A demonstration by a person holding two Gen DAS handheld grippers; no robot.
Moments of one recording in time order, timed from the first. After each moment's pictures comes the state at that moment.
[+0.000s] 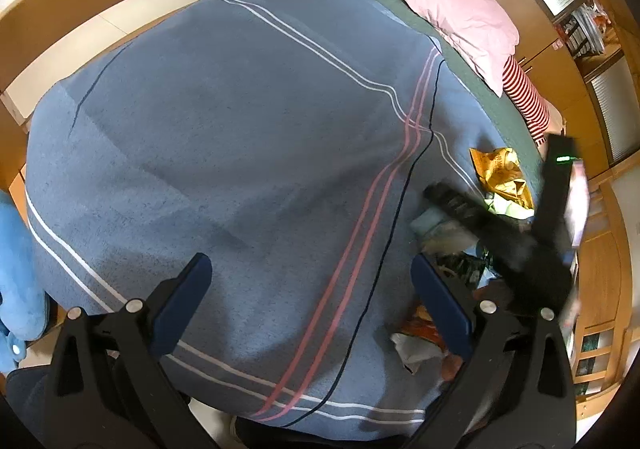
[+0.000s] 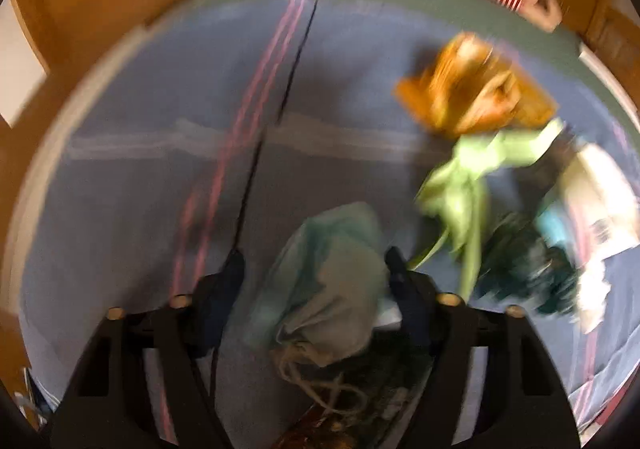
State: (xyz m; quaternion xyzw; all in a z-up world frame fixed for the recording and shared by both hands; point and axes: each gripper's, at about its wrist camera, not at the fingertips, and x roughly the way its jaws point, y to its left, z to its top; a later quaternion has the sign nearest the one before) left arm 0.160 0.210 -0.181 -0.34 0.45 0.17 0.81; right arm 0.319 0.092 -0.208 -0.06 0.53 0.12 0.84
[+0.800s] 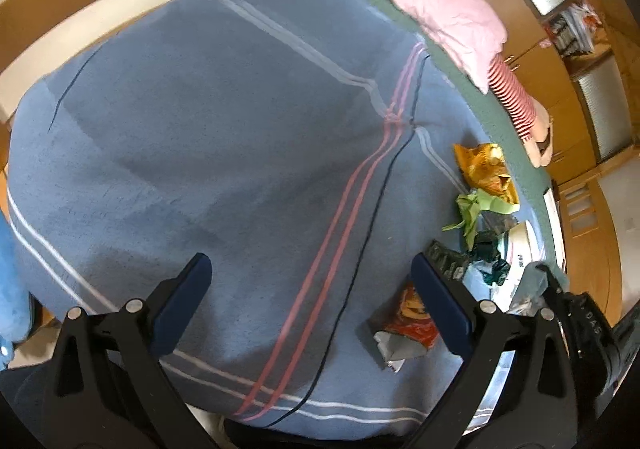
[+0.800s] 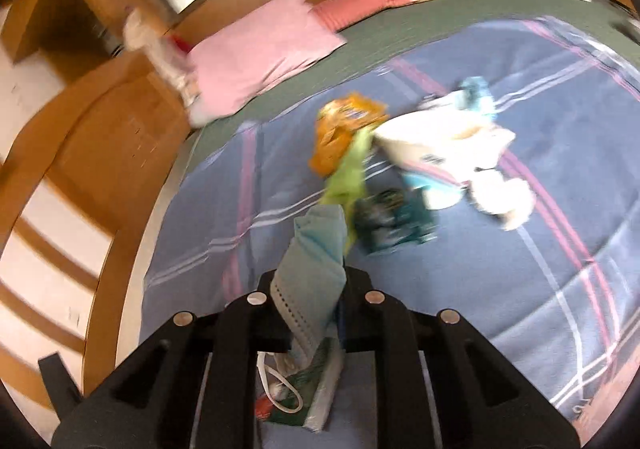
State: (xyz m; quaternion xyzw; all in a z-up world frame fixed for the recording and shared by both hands) left arm 0.168 0.200 -0.180 -0.34 0.44 0.14 0.82; right arm 0.228 -0.061 -0.134 0.24 0.39 0.08 0.89
